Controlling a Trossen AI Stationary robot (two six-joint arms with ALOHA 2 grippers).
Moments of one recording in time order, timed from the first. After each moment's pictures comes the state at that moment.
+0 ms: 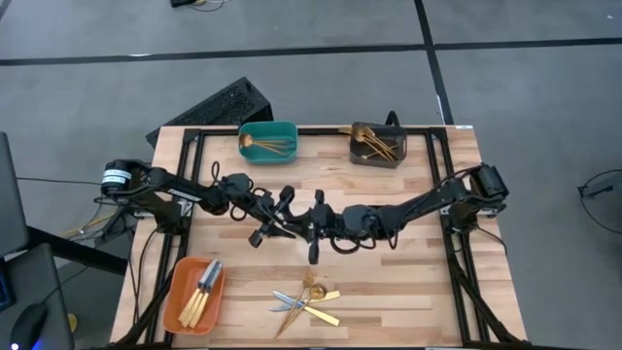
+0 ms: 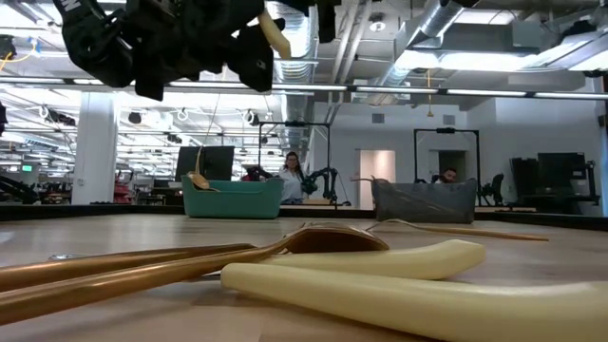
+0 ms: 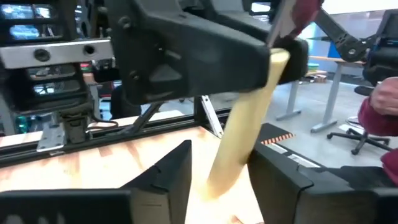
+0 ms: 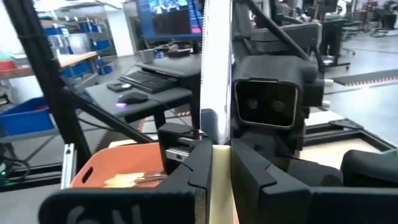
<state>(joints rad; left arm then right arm) 0.10 1.51 0.52 1.05 0.65 -0.05 0.23 1.75 1.12 0.64 0.34 0.13</state>
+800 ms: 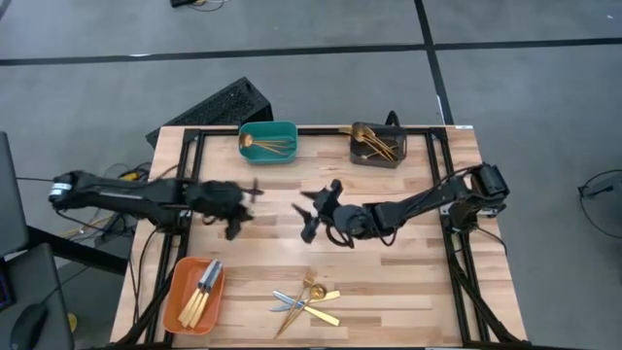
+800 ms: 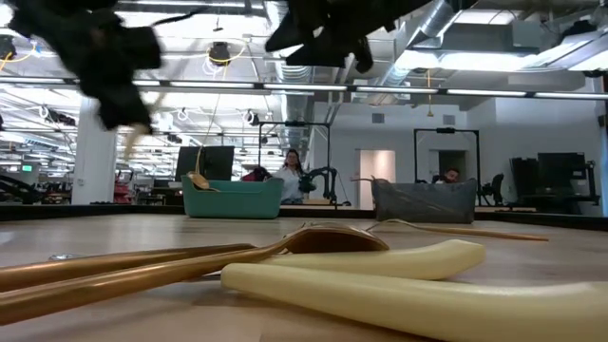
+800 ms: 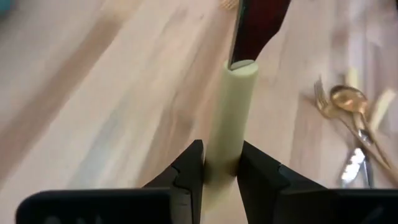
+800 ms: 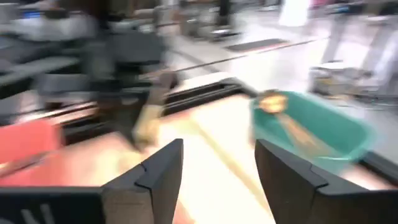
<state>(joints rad) 0.00 0.80 0.52 -0.48 -0.01 -0.46 0.22 1.74 1.12 0.40 0.73 0.20</state>
